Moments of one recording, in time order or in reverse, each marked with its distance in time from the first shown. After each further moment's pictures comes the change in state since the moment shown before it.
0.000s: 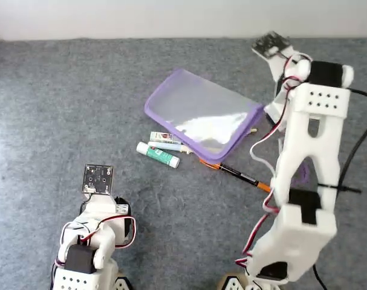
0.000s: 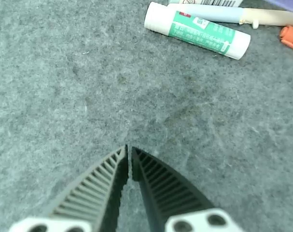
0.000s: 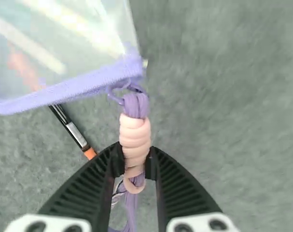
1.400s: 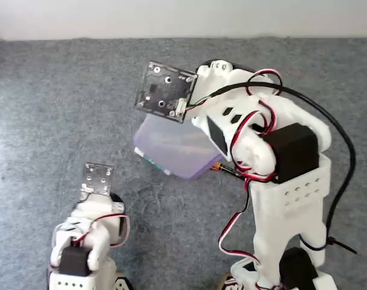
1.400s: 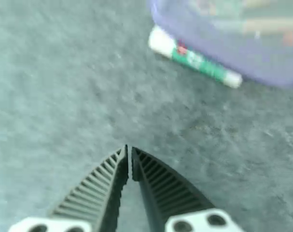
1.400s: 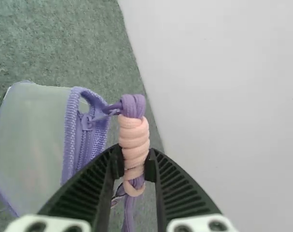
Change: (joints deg) left arm -6.2 0.0 -6.9 2.1 -12.4; right arm -31.6 -28.1 0.0 -10.8 14.8
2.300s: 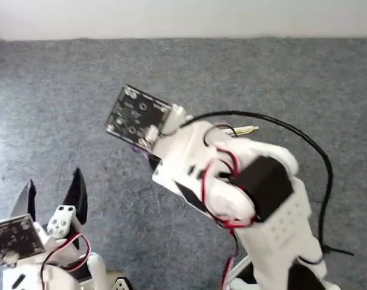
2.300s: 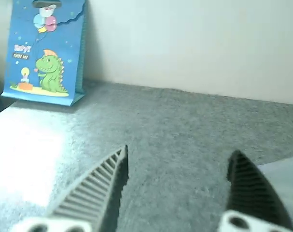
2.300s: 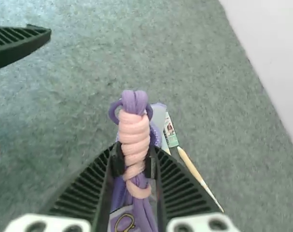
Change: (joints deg) left arm -23.2 -0.3 -42.5 11.3 4.7; right arm -17.8 -9.1 13.8 11.0 -29.7
